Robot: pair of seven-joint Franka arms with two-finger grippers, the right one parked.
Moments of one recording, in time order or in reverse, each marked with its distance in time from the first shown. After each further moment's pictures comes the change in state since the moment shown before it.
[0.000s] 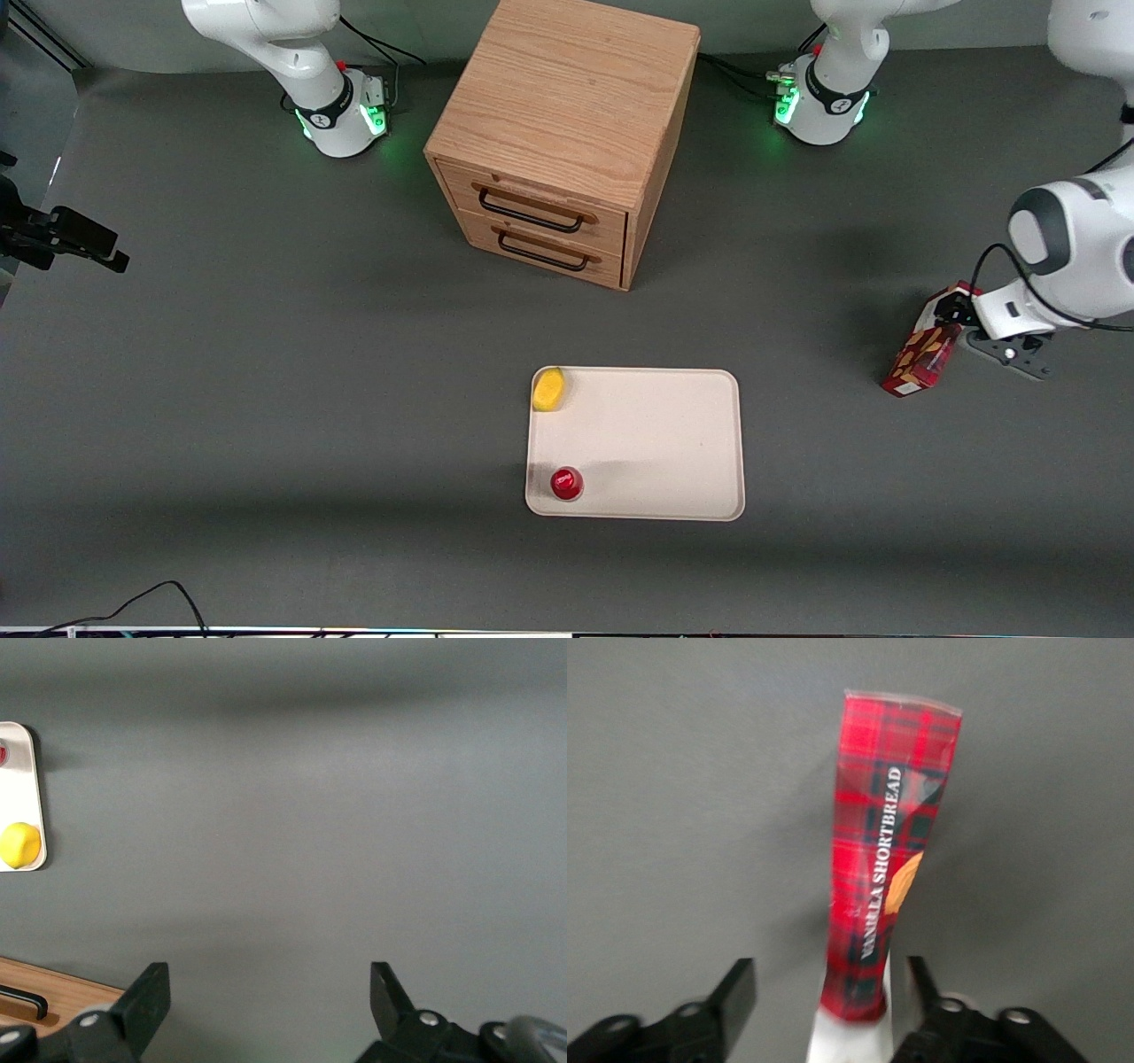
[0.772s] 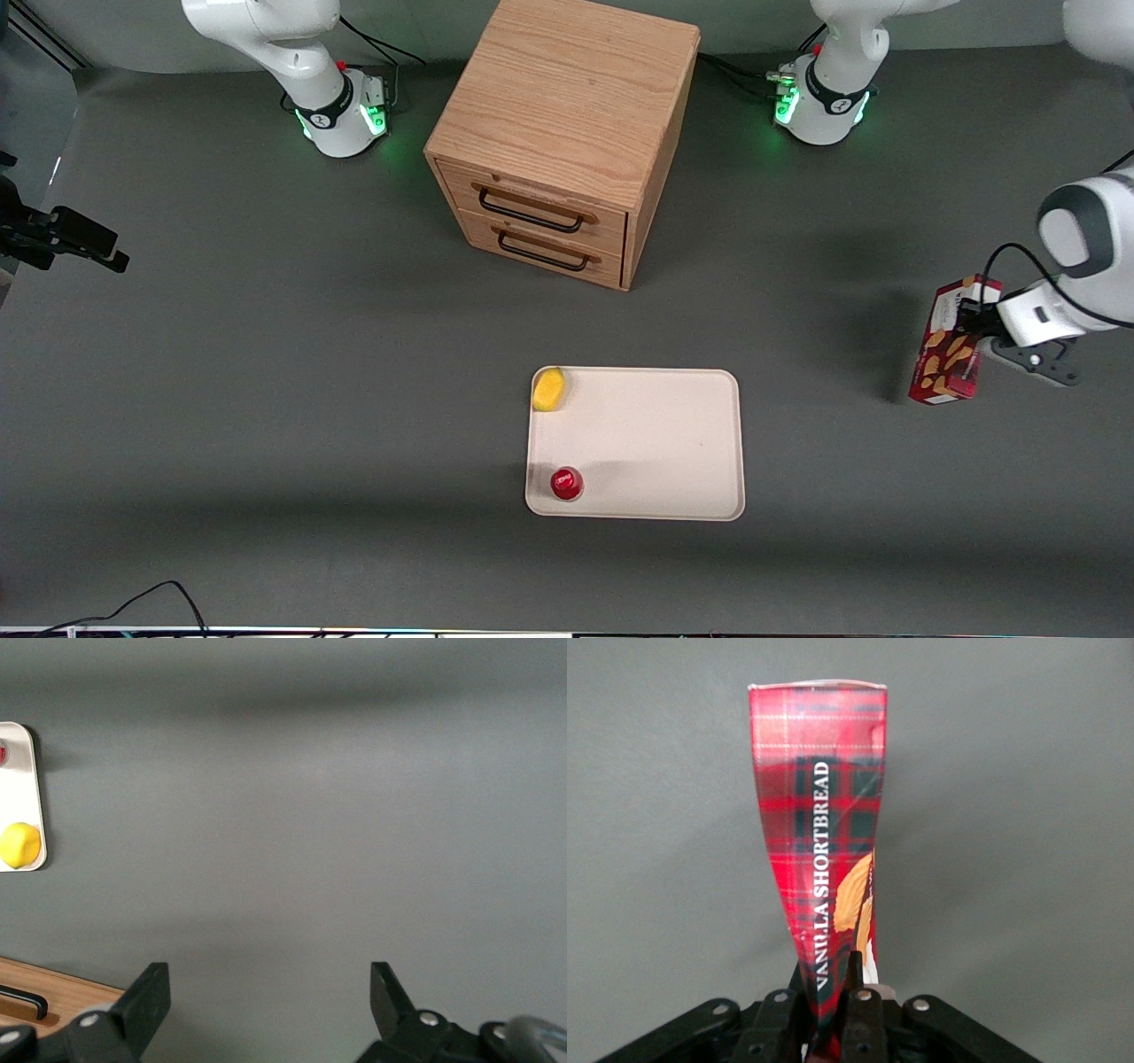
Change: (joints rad) arm -0.002 -0.064 -0.012 0.244 -0.082 -0.393 -0.073
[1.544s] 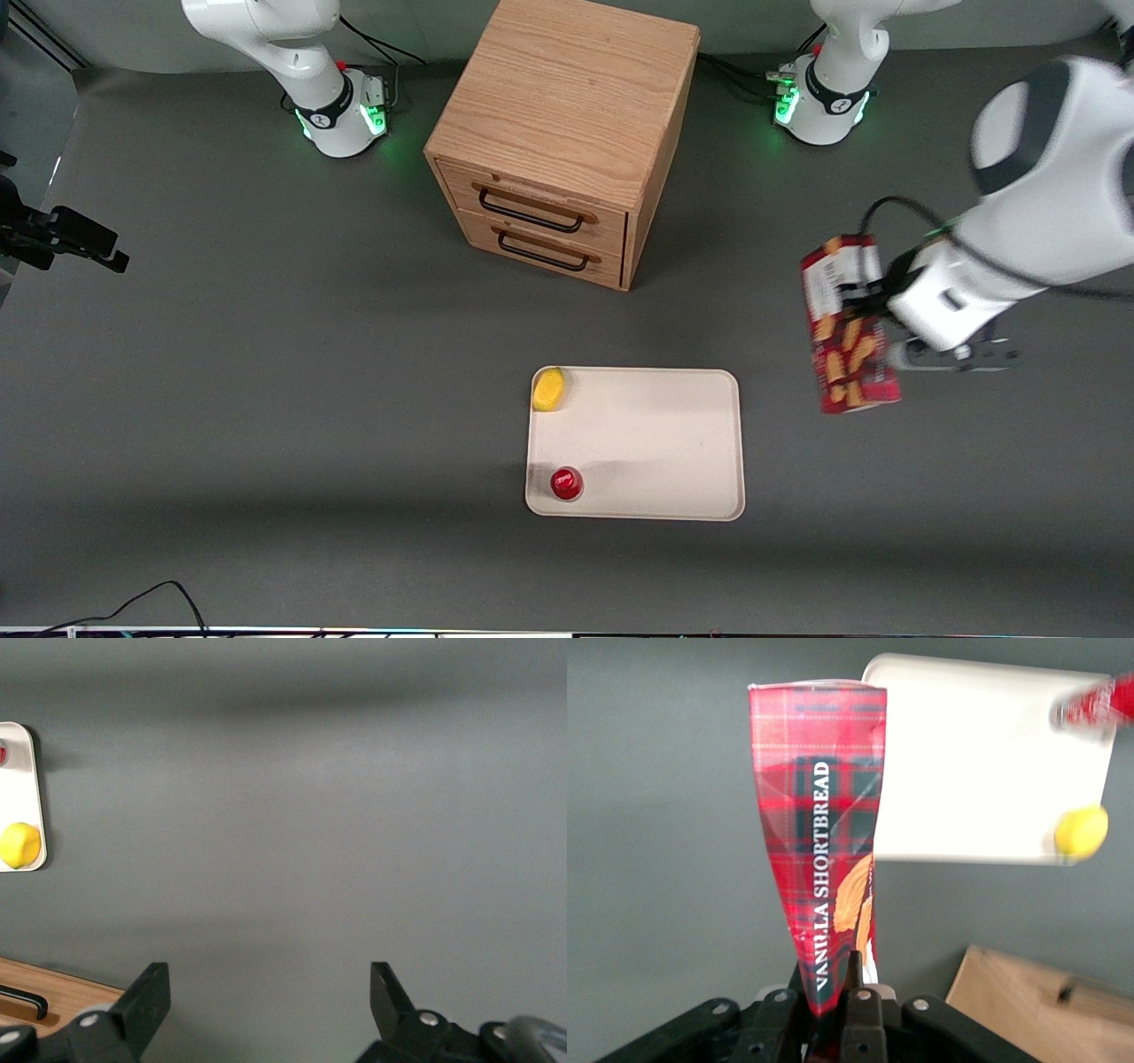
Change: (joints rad) arm -0.036 0.077 -0.528 0.442 0.113 -0.251 -1.046
